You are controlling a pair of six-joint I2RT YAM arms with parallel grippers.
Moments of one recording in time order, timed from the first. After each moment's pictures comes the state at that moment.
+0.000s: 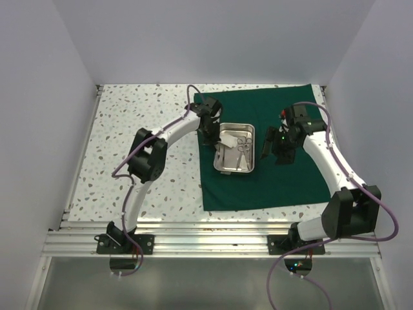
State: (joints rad) left arm -0.59 2.31 1.98 -0.87 0.22 -0.60; right arm 0.16 1.42 1.23 -1.00 -0.20 0.42
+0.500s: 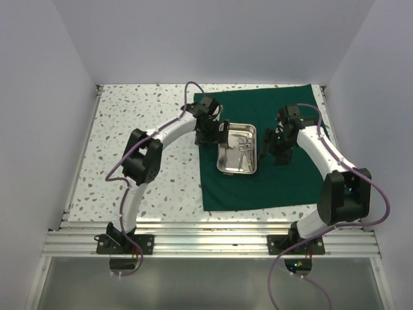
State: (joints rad) left arm -0.59 2.28 1.92 -0.77 0.27 -0.49; right arm 0.14 1.54 1.23 -0.97 -0.17 0.42
